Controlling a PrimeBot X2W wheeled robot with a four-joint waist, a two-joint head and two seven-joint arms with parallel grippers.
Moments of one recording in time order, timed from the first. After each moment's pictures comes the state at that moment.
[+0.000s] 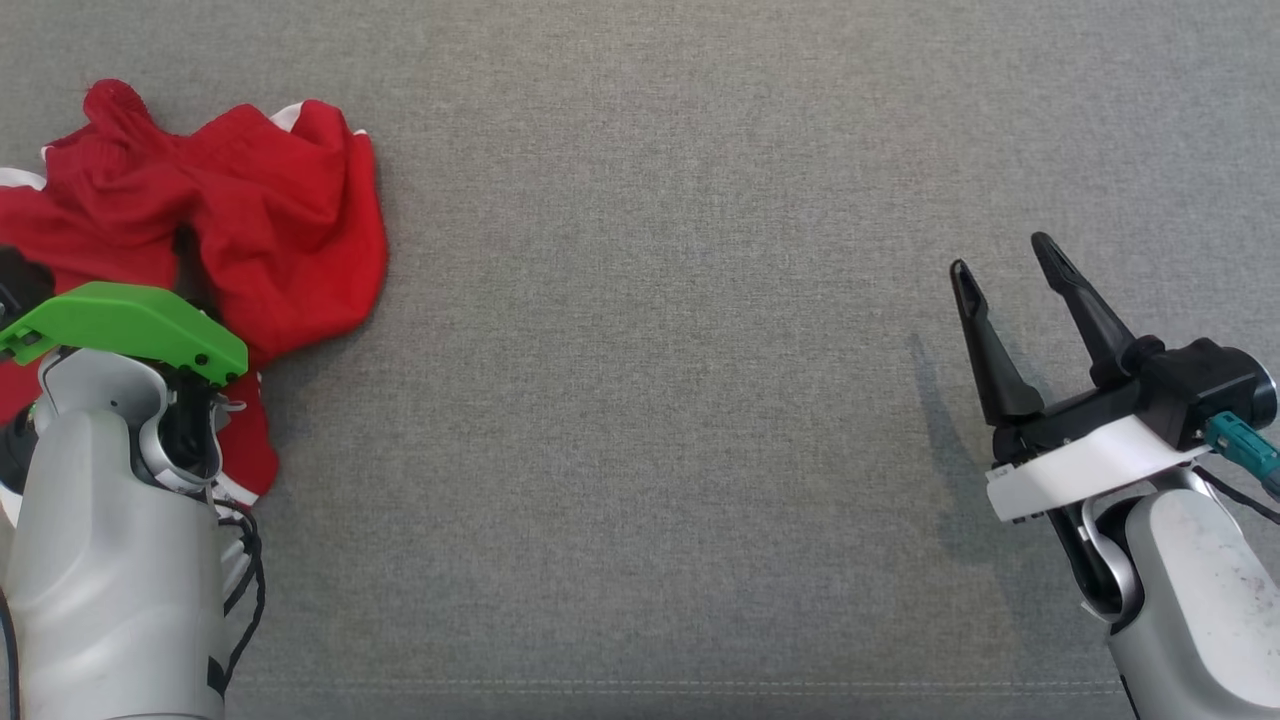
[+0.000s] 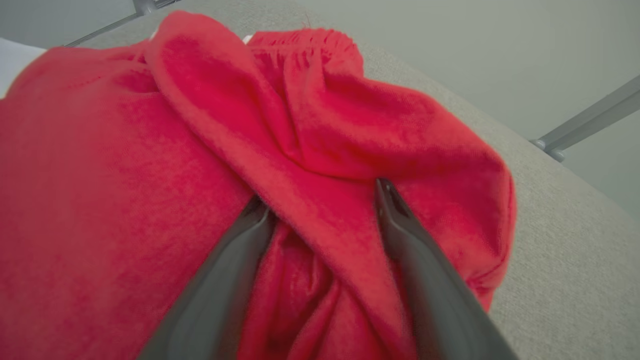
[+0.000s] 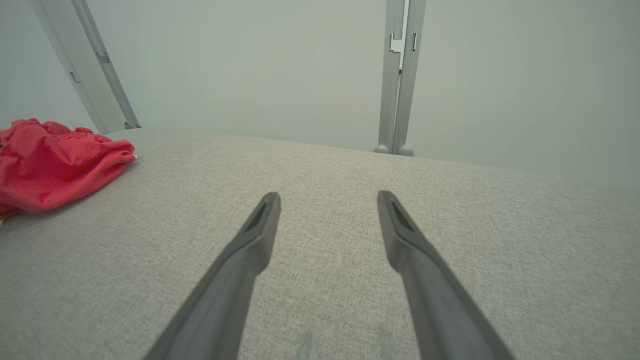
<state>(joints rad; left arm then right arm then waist) -0.65 0.05 0.16 0.68 -0.50 0.05 0.06 -0.18 -0.19 0.18 0.07 0.16 0.12 -0.25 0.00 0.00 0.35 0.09</state>
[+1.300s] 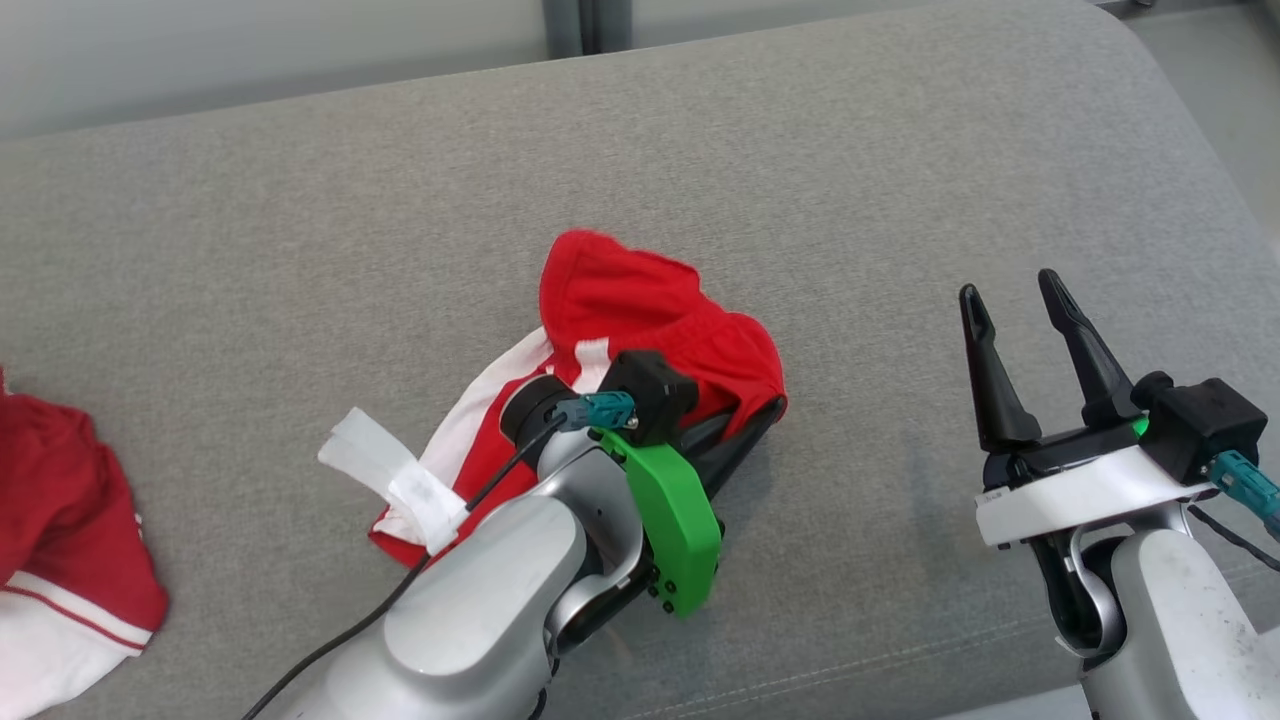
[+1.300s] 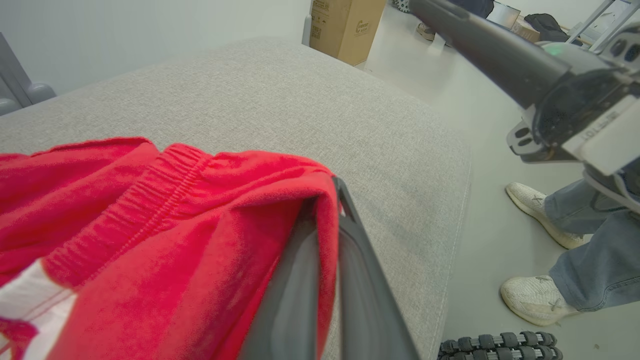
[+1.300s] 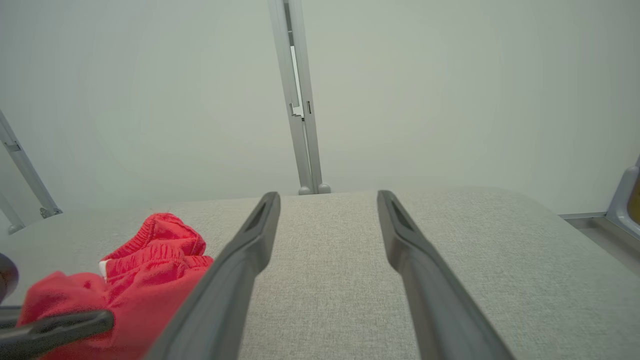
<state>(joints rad) -0.61 0.03 -0.94 0.34 -0.68 -0.13 0.03 -0.11 -0.09 0.11 0.05 0.19 0.12 -0.25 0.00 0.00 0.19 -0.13</state>
